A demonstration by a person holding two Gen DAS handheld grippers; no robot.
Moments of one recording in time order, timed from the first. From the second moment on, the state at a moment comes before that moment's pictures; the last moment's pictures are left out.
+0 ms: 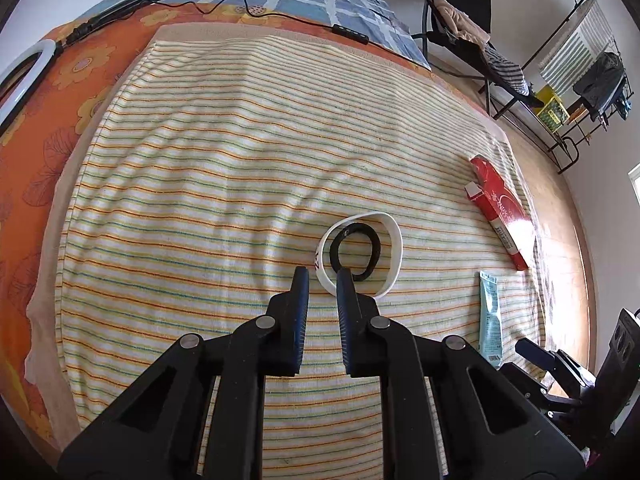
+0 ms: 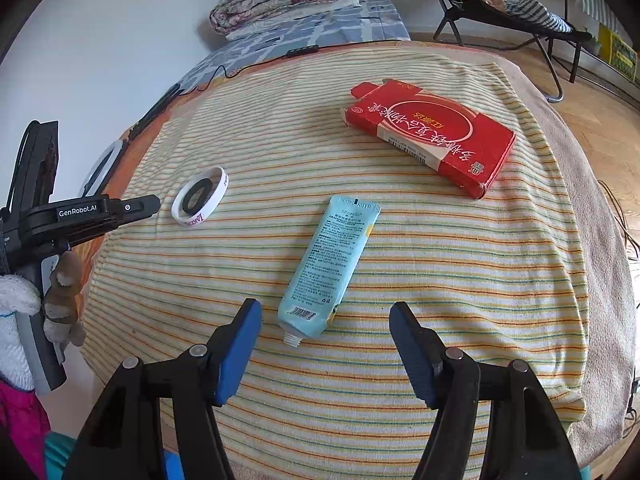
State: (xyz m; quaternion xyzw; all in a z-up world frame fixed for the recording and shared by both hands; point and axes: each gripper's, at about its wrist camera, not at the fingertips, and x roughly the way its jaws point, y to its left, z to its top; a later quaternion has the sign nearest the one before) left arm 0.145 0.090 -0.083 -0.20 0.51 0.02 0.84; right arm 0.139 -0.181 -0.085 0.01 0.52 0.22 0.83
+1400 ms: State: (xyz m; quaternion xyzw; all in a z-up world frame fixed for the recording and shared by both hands) left arm 0.169 0.074 -0.096 -0.15 0.50 0.04 0.85; right arm 0.154 -0.141 -0.103 -0.07 0.51 0.22 0.83
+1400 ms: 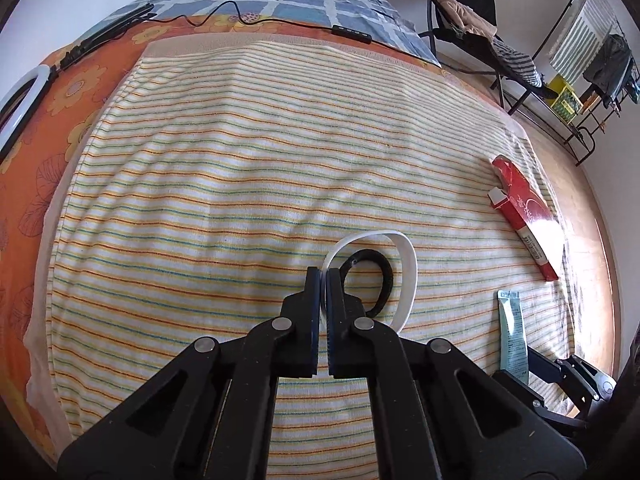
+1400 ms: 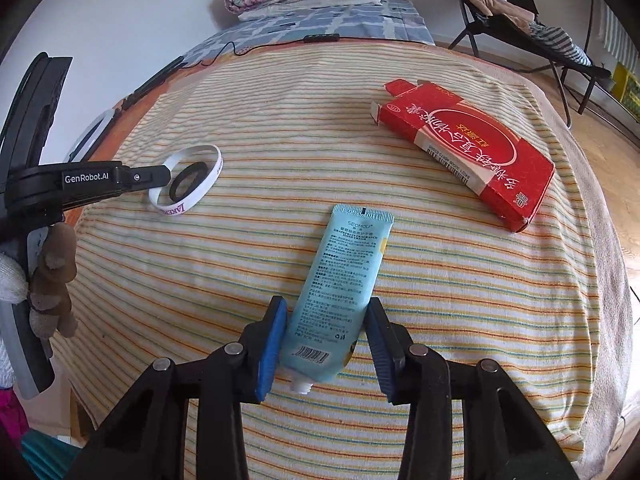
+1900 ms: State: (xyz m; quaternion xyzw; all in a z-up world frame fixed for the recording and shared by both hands) left arm 0.150 0.066 -0.065 -0.15 0.47 0.02 0.87; right arm 0.156 -0.168 -0.090 -0.02 0.50 0.21 0.84
